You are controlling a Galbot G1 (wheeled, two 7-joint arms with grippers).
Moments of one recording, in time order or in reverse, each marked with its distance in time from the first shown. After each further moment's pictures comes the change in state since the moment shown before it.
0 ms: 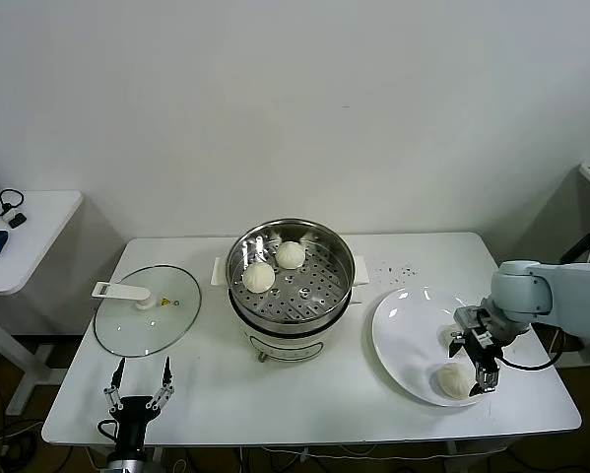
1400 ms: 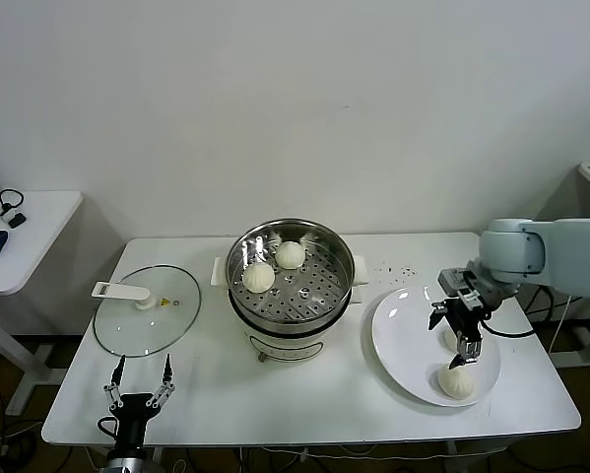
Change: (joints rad) left arm 0.003 0.005 0.004 -0.019 -0.003 0.006 0.003; right arm 0.221 0.086 -0.106 0.083 0.171 0.008 -0.022
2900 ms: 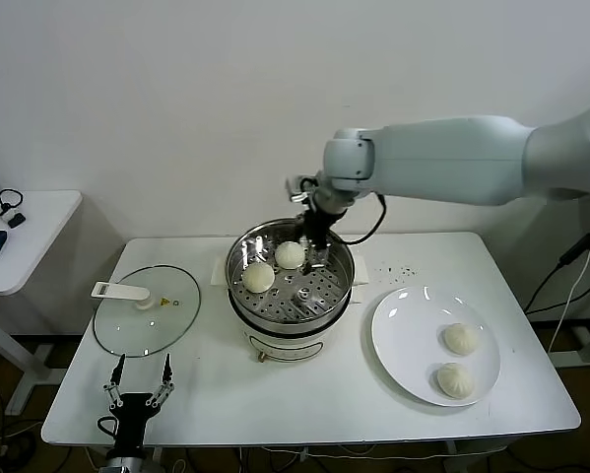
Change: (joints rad) left arm 0.000 0.004 0.003 0.000 -0.001 -0.001 -0.001; right arm 0.014 0.518 0.293 -0.309 0.370 -0.063 -0.014
